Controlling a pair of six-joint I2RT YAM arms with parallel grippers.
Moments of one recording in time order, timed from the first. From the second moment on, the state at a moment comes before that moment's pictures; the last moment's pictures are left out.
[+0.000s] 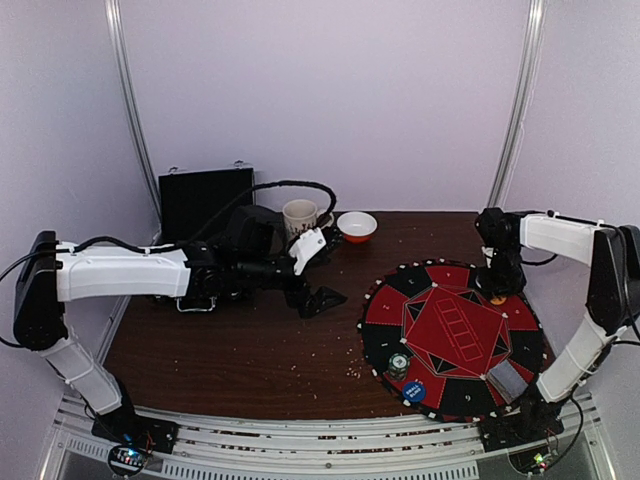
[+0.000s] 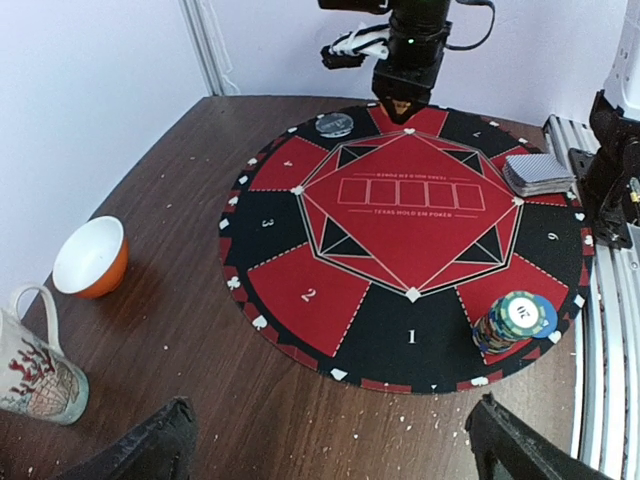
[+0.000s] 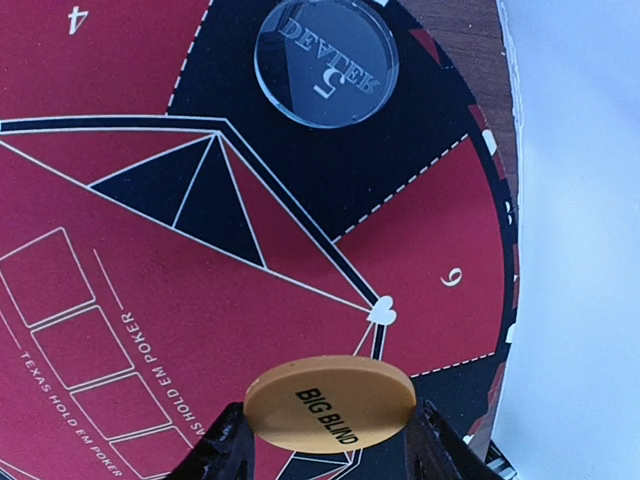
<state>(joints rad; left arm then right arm) -0.93 1.60 1.13 0.01 0.26 0.23 0.14 1.61 1.13 -0.95 0.34 0.21</state>
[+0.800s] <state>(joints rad) -0.93 1.51 1.07 0.05 0.11 0.24 0.25 1.60 1.06 -0.93 0.04 0.25</state>
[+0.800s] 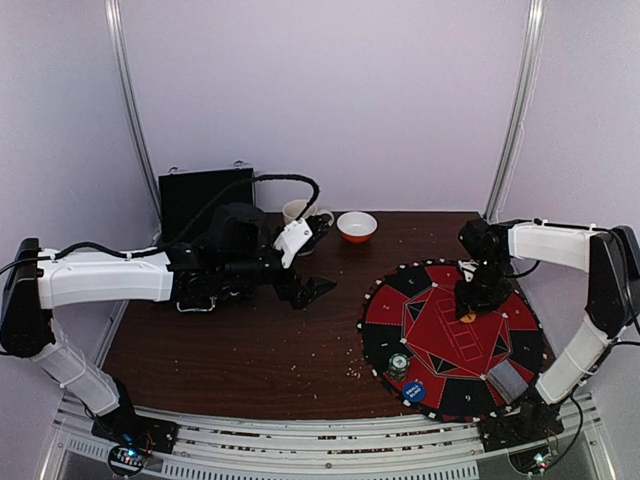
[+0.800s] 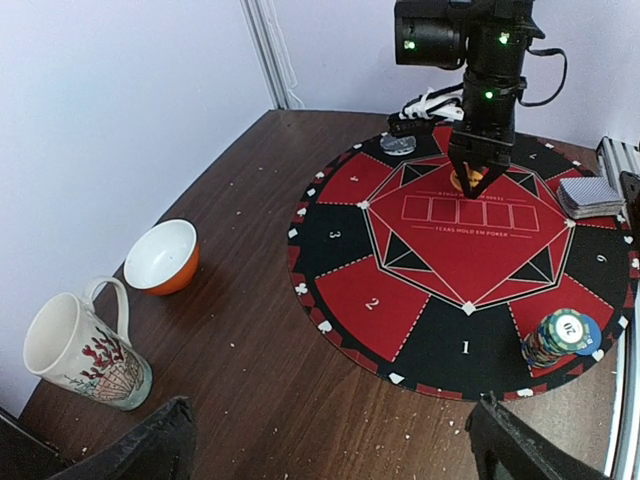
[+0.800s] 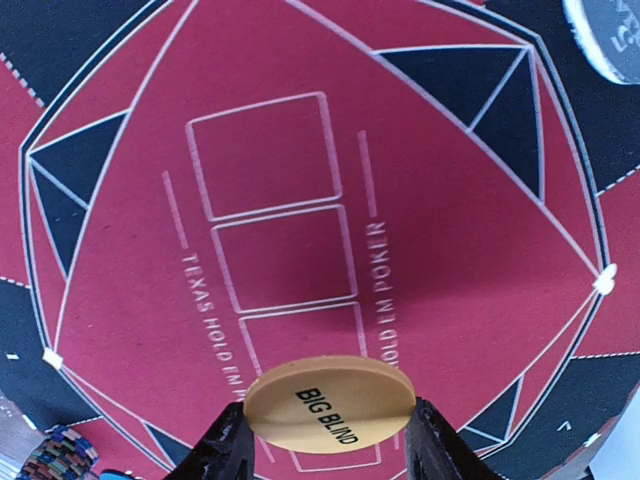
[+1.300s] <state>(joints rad) -0.93 1.51 1.07 0.03 0.06 0.26 0.42 1.60 1.07 -0.97 0.03 0.34</state>
